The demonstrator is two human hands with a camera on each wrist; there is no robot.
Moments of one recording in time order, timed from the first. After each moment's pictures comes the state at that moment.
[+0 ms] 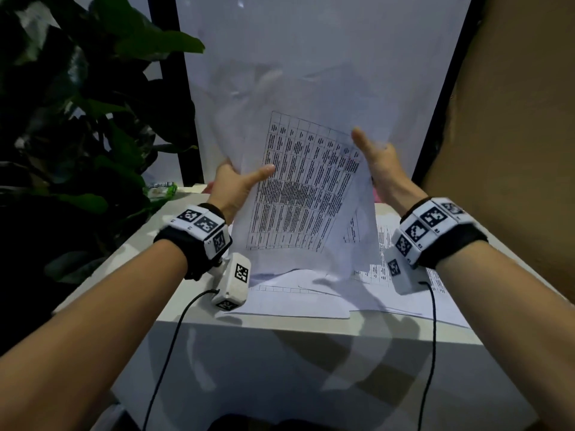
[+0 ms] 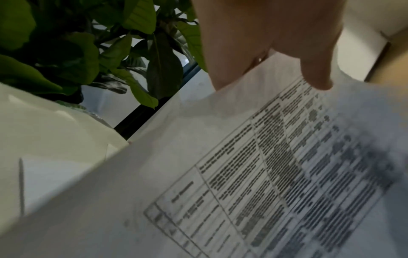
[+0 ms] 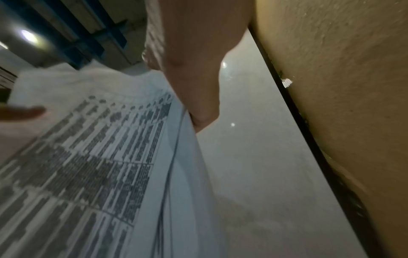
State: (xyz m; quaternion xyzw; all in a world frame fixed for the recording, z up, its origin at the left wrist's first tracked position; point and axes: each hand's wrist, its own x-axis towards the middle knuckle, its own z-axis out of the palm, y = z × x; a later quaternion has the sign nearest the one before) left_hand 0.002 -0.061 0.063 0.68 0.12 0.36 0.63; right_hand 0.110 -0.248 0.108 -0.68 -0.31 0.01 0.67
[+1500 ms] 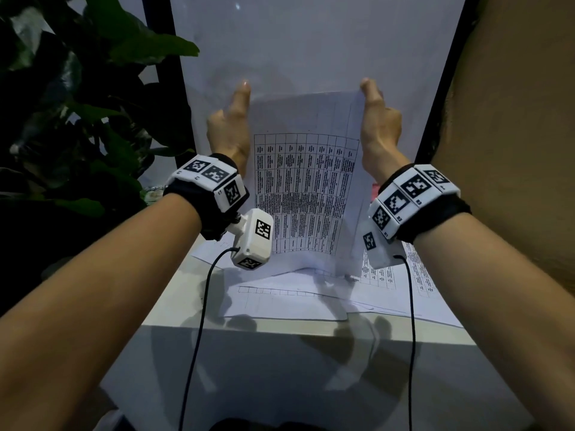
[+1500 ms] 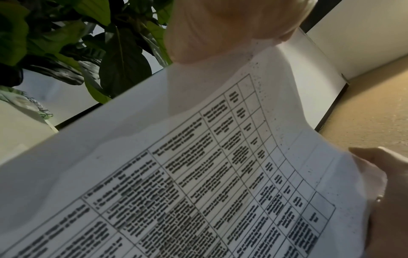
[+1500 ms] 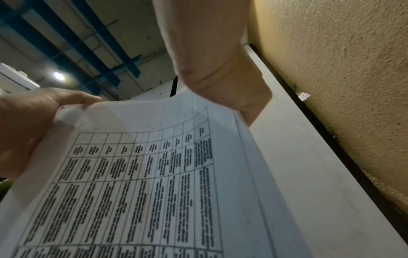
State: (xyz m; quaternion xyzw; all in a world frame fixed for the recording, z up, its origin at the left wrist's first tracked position) left_hand 0.033 -0.071 0.135 0.59 0.20 0.48 0.62; right_hand 0.110 -0.223 0.154 -0.65 -0.11 -0.05 0.75
